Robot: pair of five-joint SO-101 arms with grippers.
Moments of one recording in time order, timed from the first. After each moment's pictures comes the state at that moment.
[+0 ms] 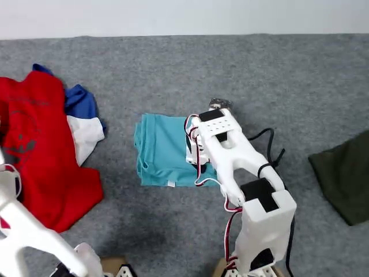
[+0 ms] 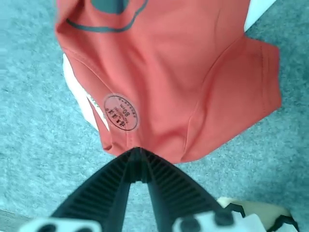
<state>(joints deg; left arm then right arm) -52.5 -30.1 23.3 96.5 -29.8 -22.6 20.7 8.7 74.0 -34.2</state>
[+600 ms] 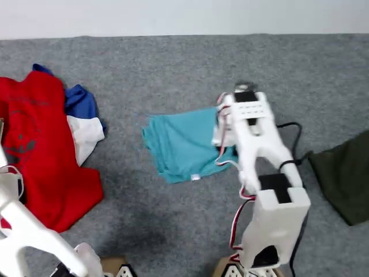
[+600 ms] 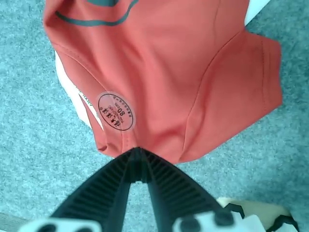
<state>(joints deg) -52.5 -30.1 25.6 95.1 -29.8 -7.9 21.8 -3.4 78.5 -17.5</state>
